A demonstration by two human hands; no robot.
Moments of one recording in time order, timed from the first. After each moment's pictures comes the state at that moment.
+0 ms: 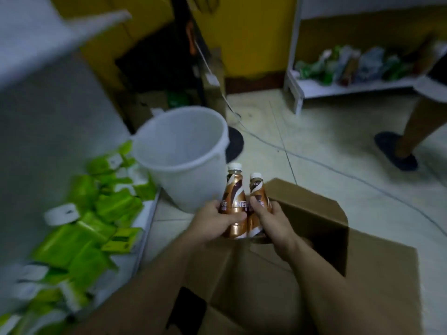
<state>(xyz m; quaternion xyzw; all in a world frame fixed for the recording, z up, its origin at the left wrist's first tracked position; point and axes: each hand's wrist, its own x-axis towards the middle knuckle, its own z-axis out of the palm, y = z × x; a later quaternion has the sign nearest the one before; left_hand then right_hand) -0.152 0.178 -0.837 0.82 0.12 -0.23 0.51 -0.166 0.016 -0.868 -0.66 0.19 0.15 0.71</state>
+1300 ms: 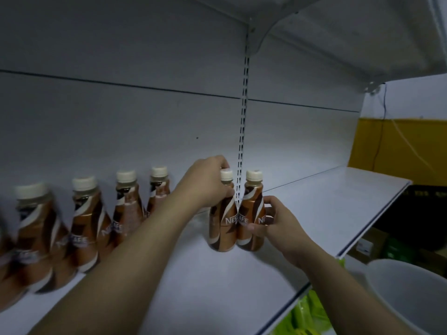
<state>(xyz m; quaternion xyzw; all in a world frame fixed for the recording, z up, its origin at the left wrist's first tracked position) -0.493 0.599 -0.446 0.89 0.32 0.28 0.17 -0.353 0.494 -0.540 -0.67 -0.41 0.21 0.58</state>
